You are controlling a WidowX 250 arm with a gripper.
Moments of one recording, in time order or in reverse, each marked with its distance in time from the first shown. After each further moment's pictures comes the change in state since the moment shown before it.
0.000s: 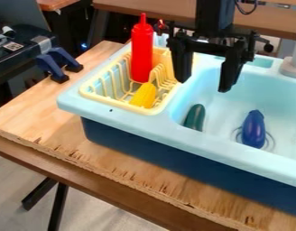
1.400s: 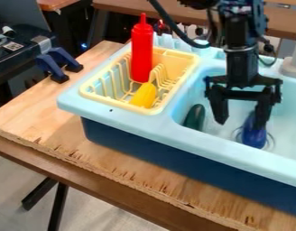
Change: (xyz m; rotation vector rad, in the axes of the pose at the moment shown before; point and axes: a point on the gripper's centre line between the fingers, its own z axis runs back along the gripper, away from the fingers) arm 0.060 -0.039 -0.078 -0.182 -0.006 -0.004
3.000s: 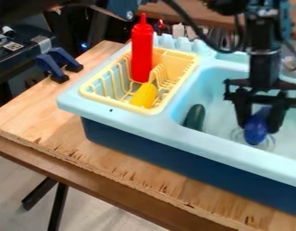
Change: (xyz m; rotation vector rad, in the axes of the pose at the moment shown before) arm 0.006 -0.031 -0.007 0.025 0.038 -0.060
